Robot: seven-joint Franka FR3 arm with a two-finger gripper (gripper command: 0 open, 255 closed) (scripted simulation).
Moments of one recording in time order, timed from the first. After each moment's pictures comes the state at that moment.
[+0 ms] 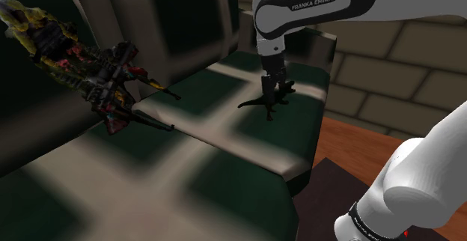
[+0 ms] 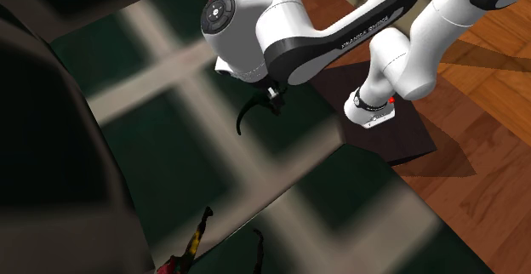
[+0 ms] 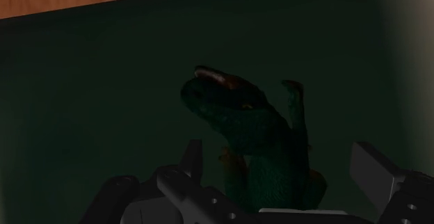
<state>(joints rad) 0.10 -0.15 -0.03 -2.04 -0.06 1.56 -0.20</state>
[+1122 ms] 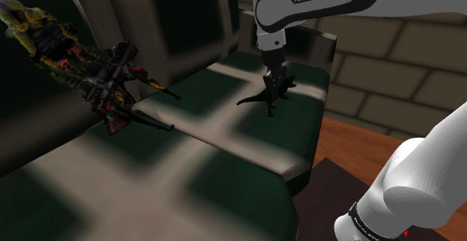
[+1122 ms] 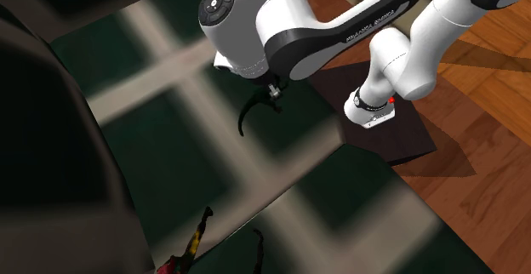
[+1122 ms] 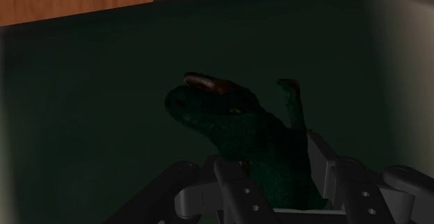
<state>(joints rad) 0.10 -0.16 -0.03 -2.00 -0.06 1.51 -0.20</state>
